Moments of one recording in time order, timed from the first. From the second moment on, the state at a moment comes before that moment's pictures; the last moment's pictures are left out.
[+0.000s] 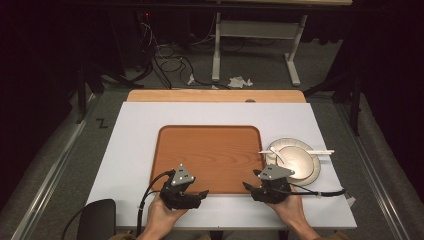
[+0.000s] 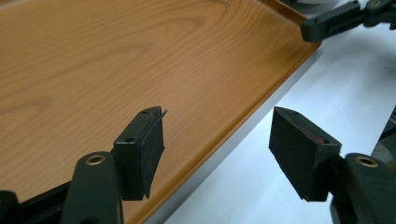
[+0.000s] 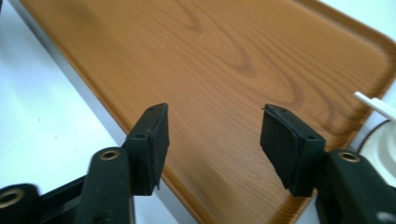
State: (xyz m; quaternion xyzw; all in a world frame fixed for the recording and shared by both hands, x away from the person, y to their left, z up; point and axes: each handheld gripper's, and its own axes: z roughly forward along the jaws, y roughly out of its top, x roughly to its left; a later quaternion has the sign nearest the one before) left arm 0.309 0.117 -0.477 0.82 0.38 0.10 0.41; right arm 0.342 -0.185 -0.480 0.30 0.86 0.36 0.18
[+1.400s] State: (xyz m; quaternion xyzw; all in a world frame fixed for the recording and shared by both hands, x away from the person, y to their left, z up) left arm 0.325 0.093 -0.475 0.85 0.33 0.10 0.41; right arm 0.318 -0.273 -0.435 0.41 0.78 0.40 0.25
